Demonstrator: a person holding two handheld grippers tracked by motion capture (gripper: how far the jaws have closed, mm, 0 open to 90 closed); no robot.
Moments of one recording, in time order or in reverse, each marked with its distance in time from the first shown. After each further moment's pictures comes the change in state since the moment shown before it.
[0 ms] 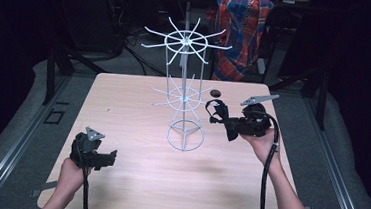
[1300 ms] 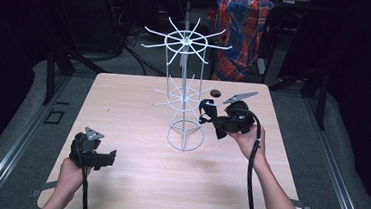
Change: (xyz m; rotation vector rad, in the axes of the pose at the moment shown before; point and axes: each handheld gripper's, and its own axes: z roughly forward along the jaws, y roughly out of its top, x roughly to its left) left arm 0.003 -0.001 0.001 0.001 0.002 -0.011; right arm 0.017 0.016 0.036 0.055 -0.044 -0.035
